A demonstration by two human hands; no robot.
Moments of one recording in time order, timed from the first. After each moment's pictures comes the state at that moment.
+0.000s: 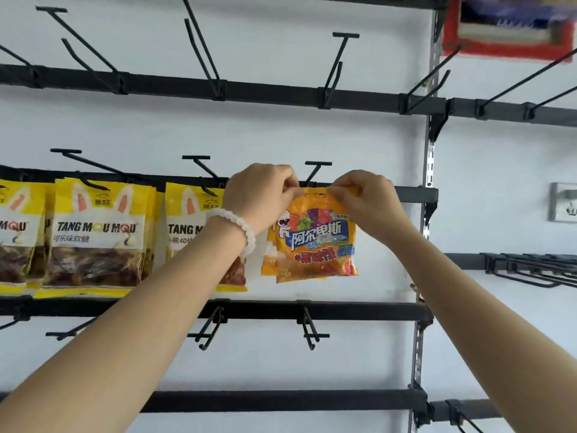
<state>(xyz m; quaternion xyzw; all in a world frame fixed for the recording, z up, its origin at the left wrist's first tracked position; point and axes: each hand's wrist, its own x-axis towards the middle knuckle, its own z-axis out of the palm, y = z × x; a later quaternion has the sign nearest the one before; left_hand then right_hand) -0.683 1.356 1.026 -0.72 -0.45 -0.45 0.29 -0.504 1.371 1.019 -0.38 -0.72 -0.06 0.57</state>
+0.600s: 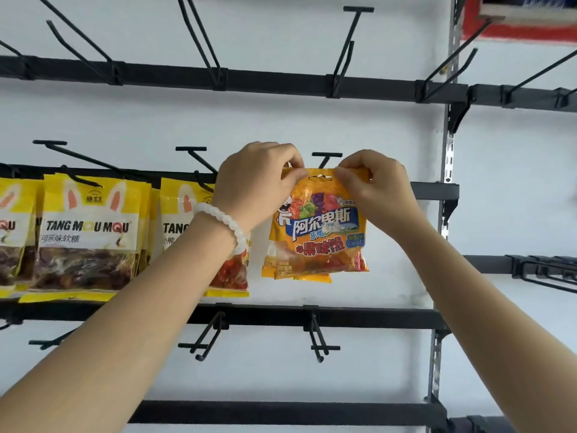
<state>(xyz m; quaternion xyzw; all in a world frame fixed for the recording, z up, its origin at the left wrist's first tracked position) -0.689 1.367 1.030 -0.70 -0.37 -0.51 0.34 -0.510 1.383 1.026 -0.32 -0.72 -0.06 0.61</state>
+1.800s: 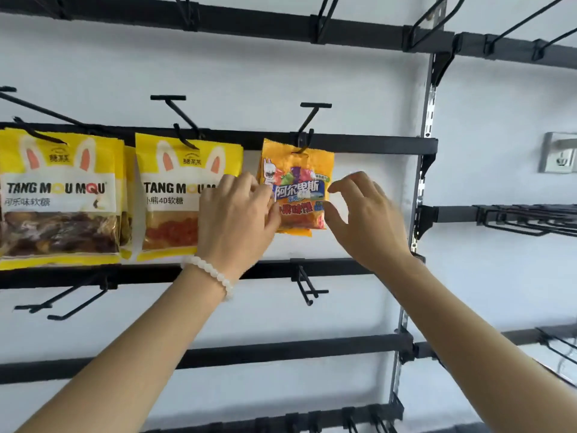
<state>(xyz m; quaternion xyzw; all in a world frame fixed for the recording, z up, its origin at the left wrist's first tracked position) -0.700 1.379 0.937 -0.65 -0.45 -0.43 0.44 -0.508 1.377 0.935 -0.44 -0.68 -0.35 0.48</state>
